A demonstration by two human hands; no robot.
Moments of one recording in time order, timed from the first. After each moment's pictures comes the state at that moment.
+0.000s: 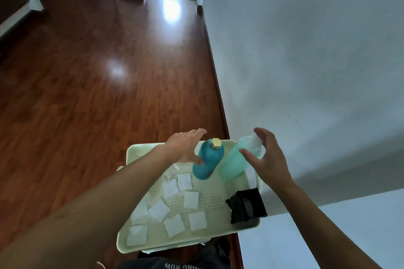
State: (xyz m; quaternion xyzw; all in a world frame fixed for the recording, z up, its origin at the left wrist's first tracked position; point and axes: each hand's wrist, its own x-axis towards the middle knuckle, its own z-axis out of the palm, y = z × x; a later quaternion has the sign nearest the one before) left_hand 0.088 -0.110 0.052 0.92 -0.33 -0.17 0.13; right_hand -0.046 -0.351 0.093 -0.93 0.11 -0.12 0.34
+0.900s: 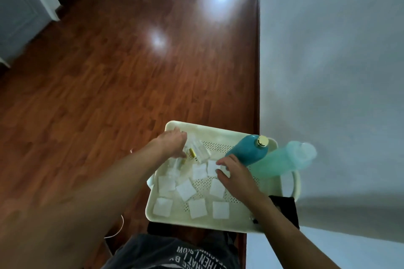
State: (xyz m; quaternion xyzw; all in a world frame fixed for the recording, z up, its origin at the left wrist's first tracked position) left_hand 0.072 0.017 -0.003 0.95 -0.16 -0.28 0.03; right_hand -0.031 -0.222 -0.014 -0.94 -0.07 0.12 0.30
